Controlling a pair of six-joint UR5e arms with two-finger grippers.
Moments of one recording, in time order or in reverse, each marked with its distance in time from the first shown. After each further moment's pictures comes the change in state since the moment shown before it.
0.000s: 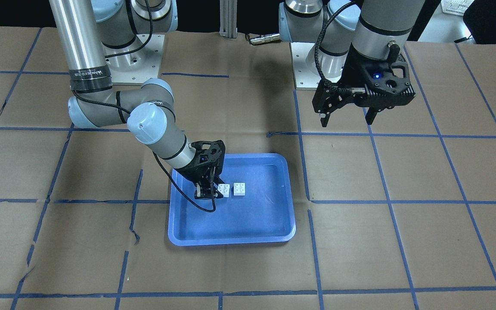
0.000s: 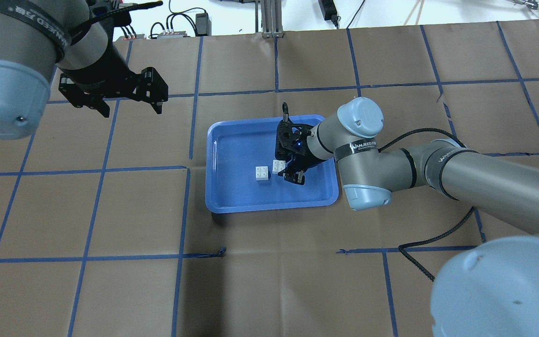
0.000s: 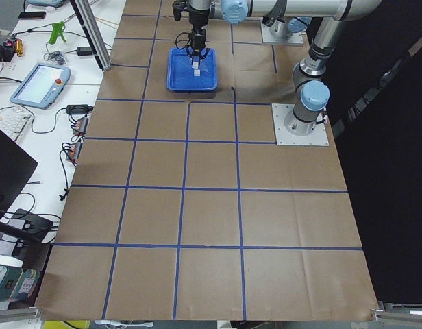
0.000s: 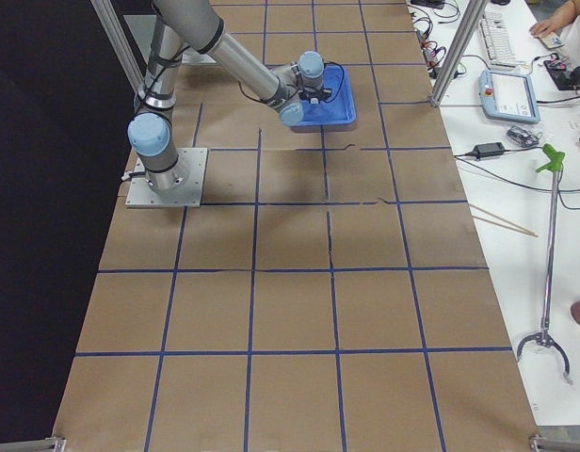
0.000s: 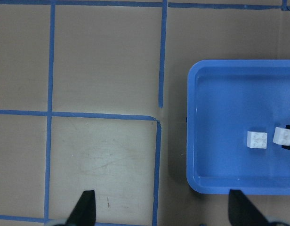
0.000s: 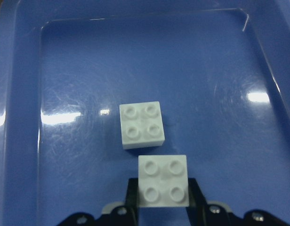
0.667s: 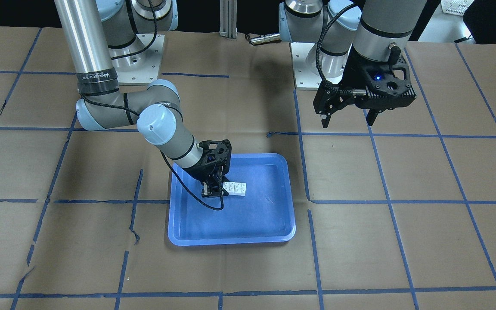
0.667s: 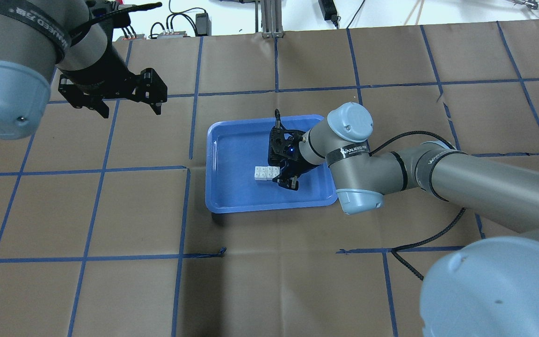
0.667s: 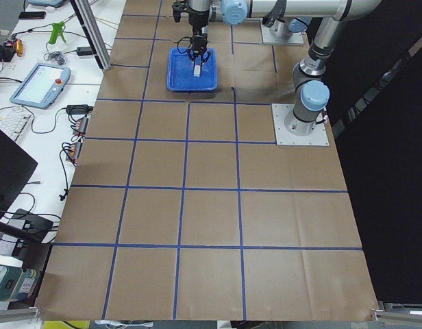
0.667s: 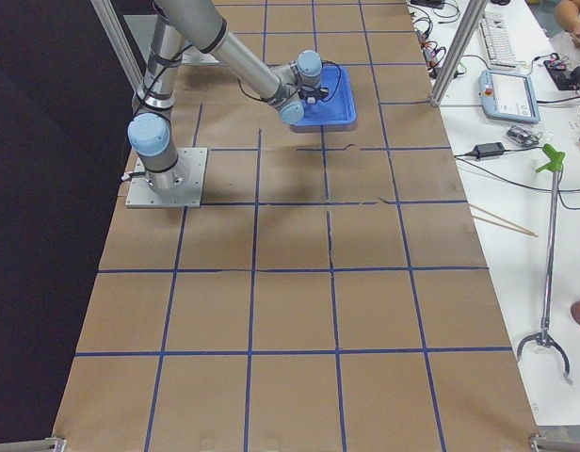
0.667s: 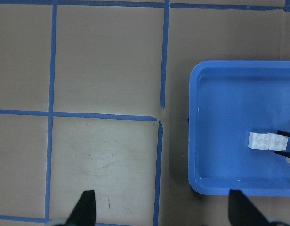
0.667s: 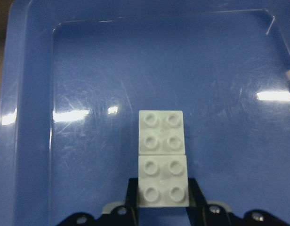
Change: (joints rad) left arm 0.005 -0.002 -0.001 0.002 0.001 0.005; right arm 0.029 0.019 -0.004 0.002 -0.009 0.007
